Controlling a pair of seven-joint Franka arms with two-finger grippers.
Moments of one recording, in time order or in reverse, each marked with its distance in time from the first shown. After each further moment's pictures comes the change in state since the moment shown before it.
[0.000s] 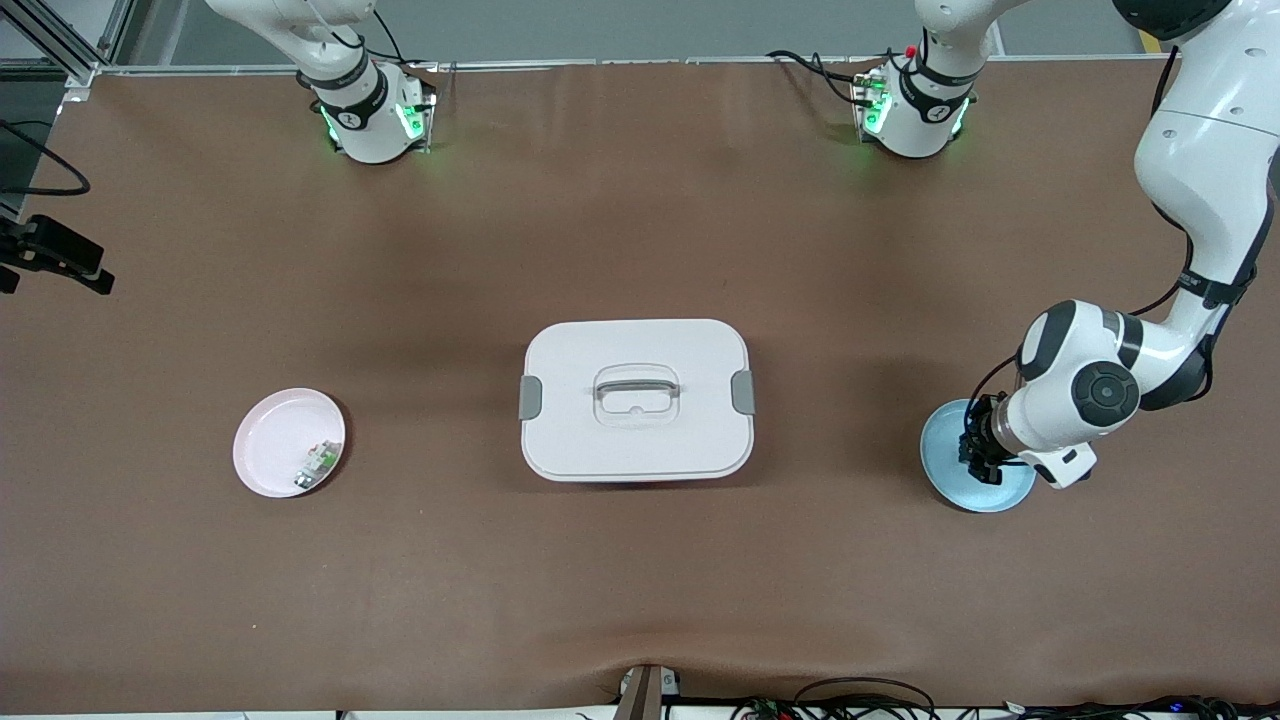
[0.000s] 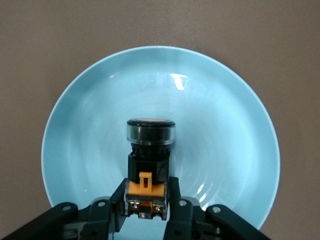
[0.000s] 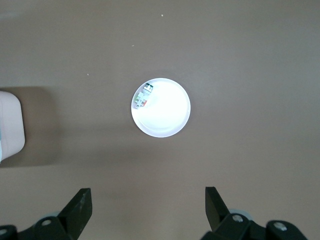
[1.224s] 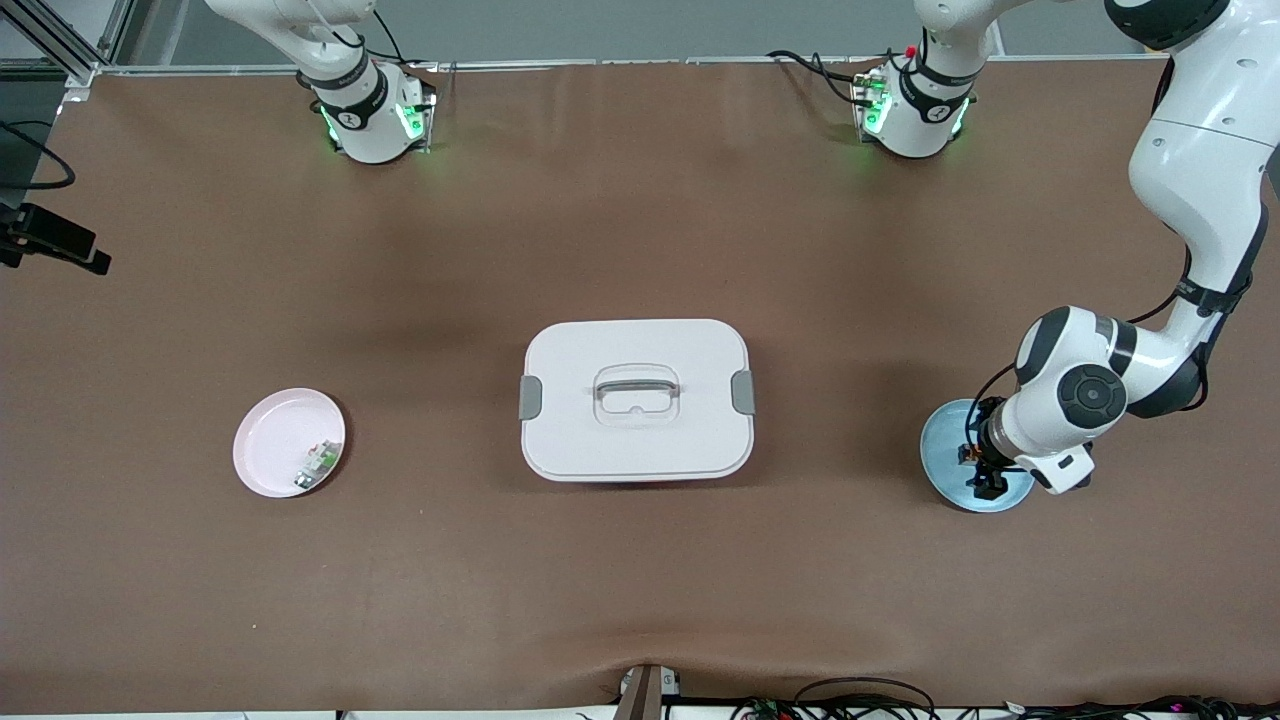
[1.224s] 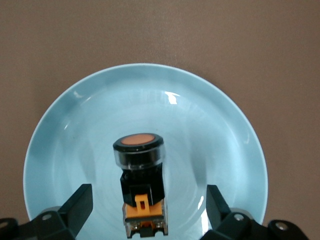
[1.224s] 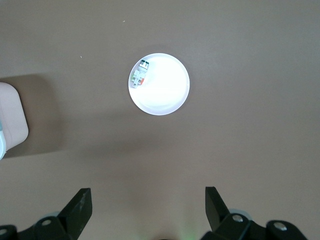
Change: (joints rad) left arm -0.019 0.017 0.021 0.019 0.078 0.012 -0.017; right arm 0.009 0.000 -0.043 0.014 0.030 -0.103 0.036
